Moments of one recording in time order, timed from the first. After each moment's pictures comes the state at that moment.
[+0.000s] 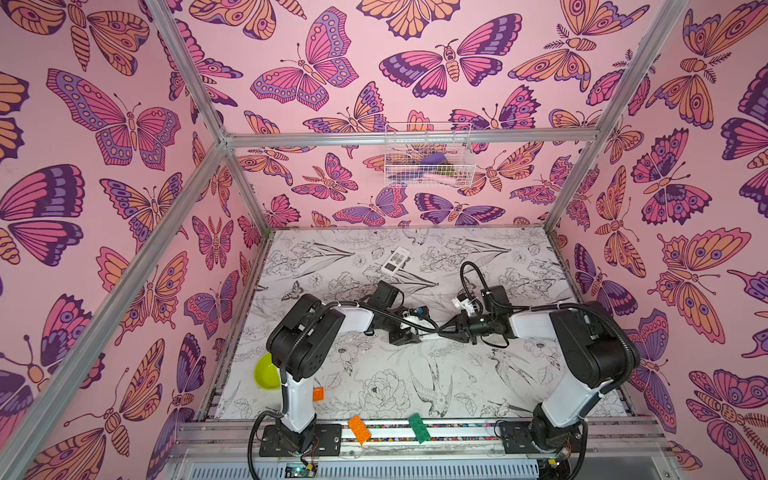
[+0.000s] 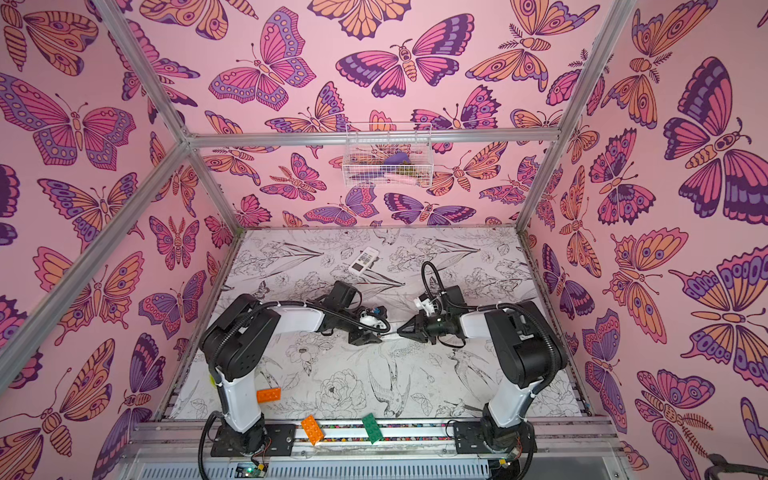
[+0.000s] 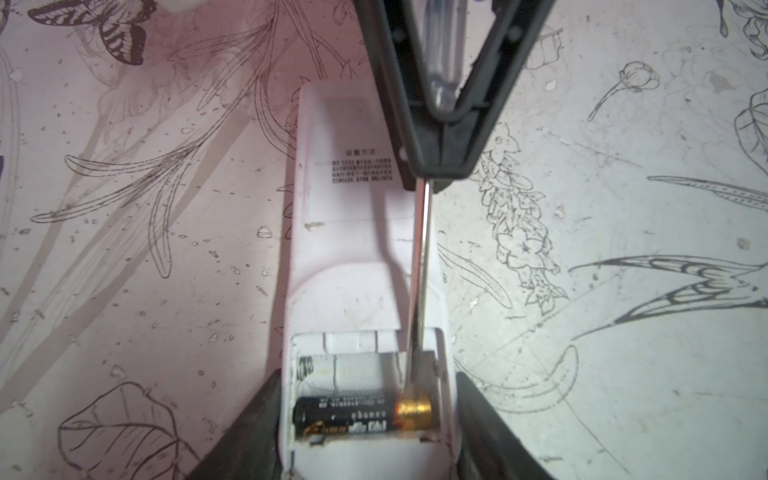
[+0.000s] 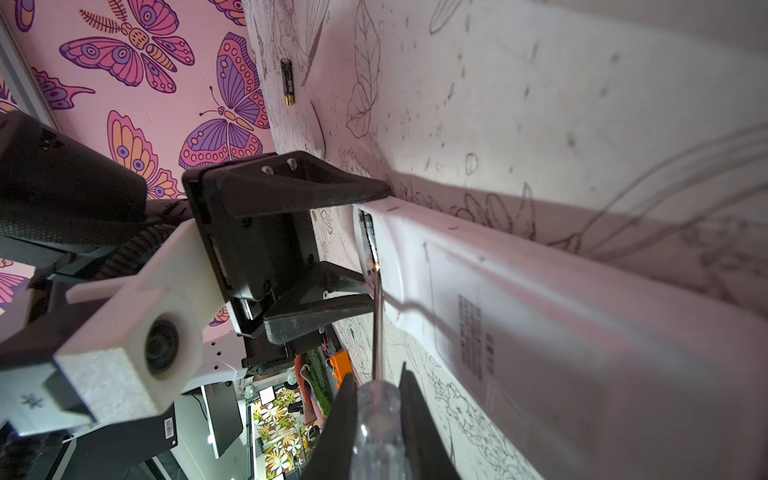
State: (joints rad) left arm -0.60 1.92 0.96 -0.05 0.64 0.77; right arm 0.29 1.74 0.66 0.10 -1.01 0.72
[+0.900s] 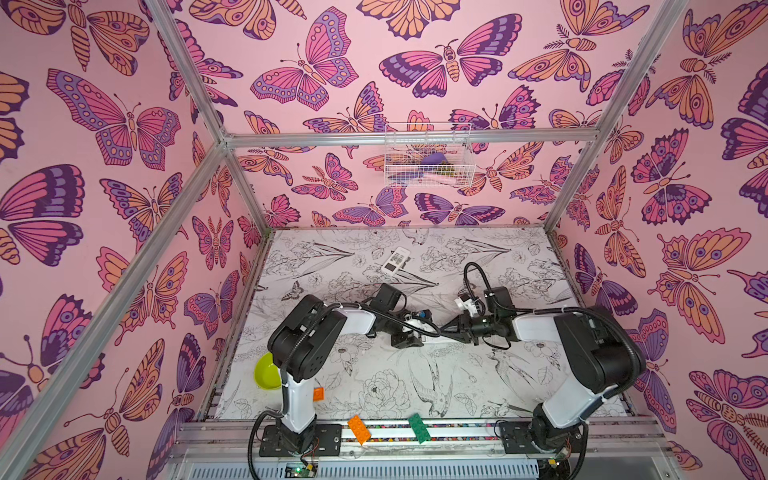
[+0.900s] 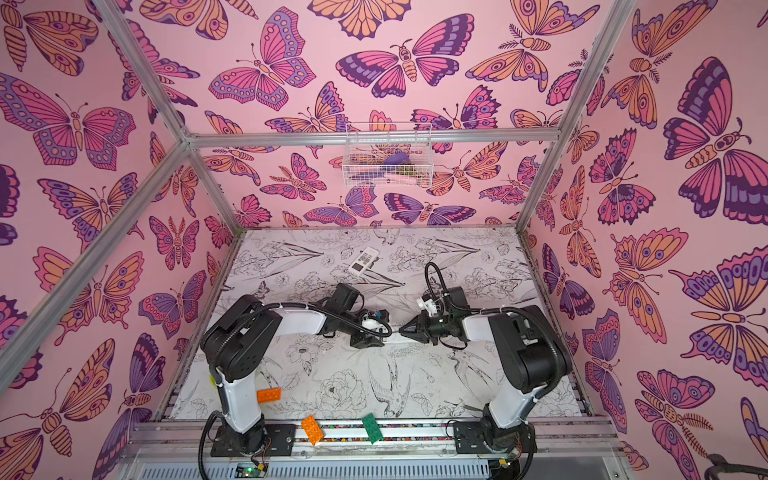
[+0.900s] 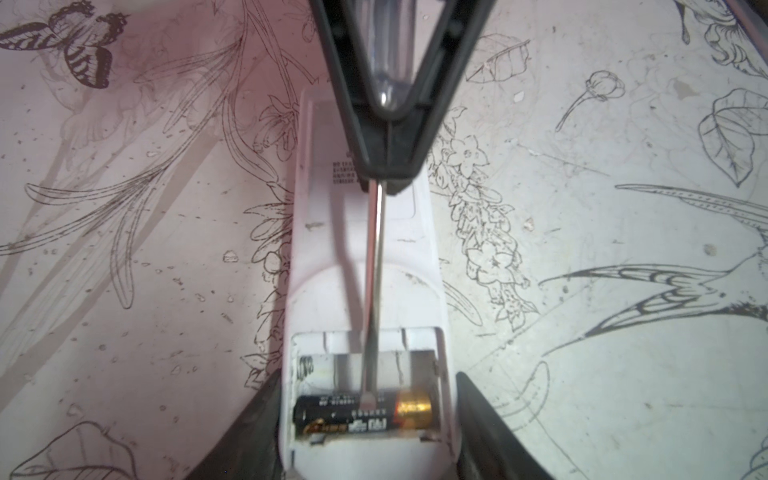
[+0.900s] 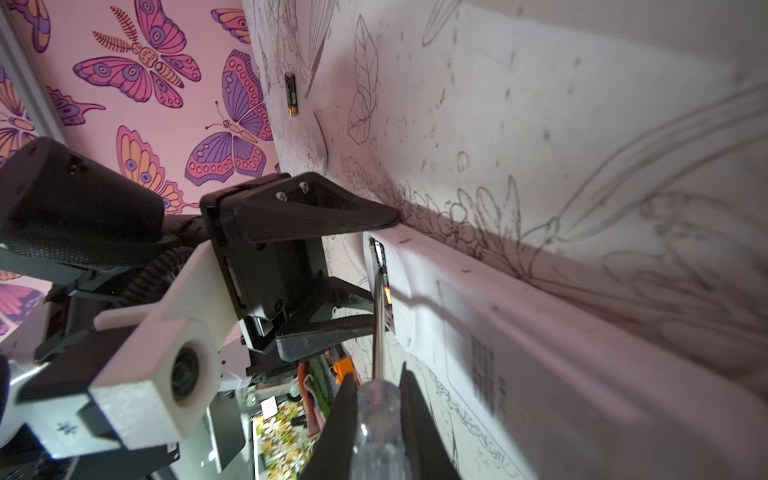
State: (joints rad) left arm -0.62 1.92 0.95 -0.03 0.66 0.77; right arm 0.28 1.65 0.64 0.07 -0.97 0.73
